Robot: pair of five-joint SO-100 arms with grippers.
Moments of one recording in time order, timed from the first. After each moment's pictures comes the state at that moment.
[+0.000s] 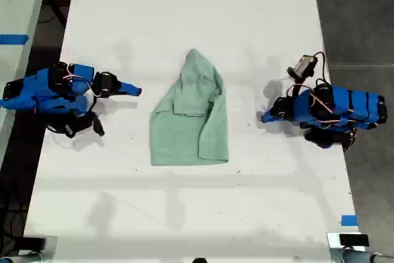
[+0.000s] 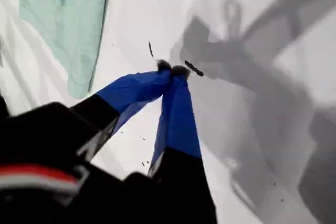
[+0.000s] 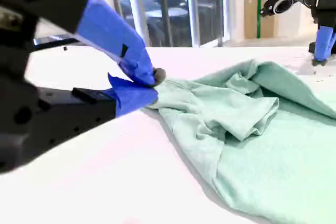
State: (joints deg) arm 0 -16.2 206.1 183.2 49.7 13.5; arm 1 9.4 200.6 173.8 79.7 0.1
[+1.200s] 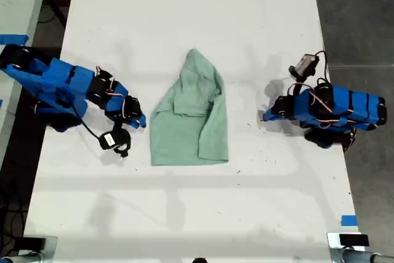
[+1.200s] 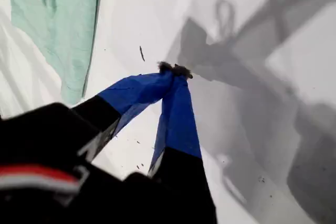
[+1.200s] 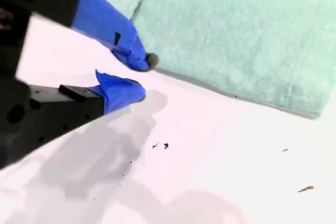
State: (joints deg) arm 0 3.3 119.4 131.6 58.0 -17.7; arm 1 11.8 200.8 173.8 81.3 -1.1
